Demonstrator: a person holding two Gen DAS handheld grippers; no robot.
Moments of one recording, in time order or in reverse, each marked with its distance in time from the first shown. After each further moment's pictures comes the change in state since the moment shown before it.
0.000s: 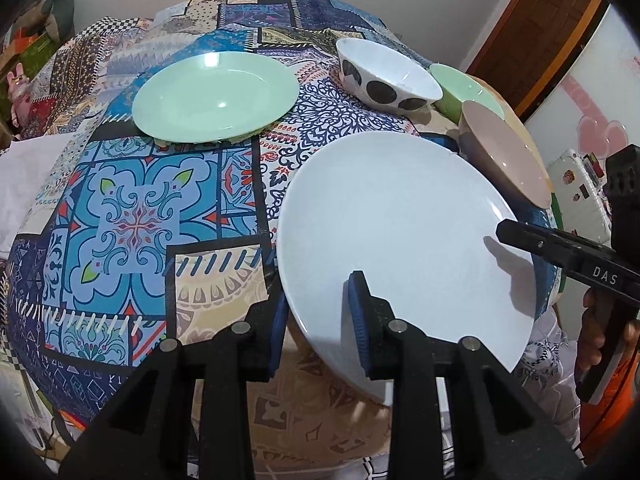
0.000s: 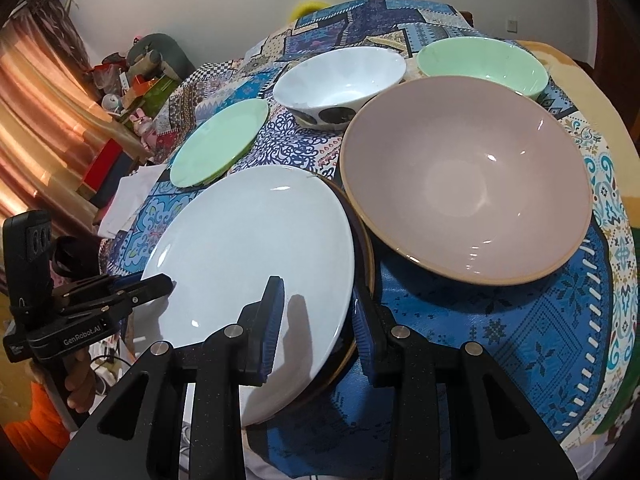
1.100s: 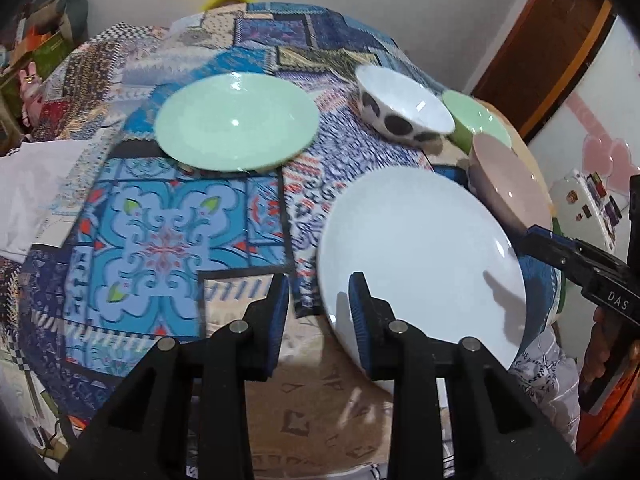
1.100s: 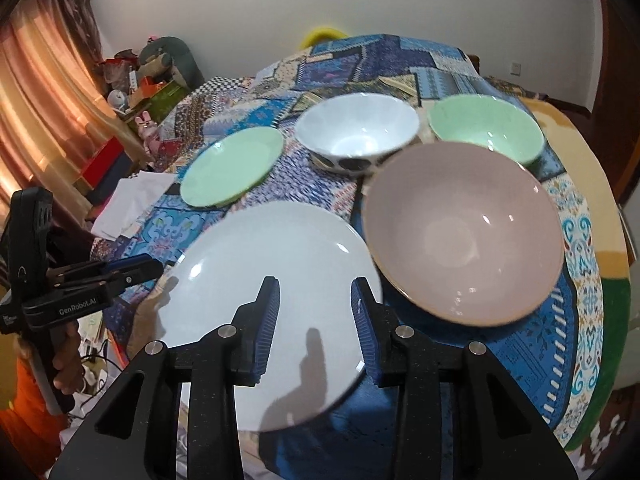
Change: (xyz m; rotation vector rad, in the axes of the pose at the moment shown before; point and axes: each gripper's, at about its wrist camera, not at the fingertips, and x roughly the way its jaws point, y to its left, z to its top) left arm -0.022 0.019 0.013 -0.039 -0.063 0.019; right arm -0.020 0.028 0.018 -0.104 -0.091 -0.059
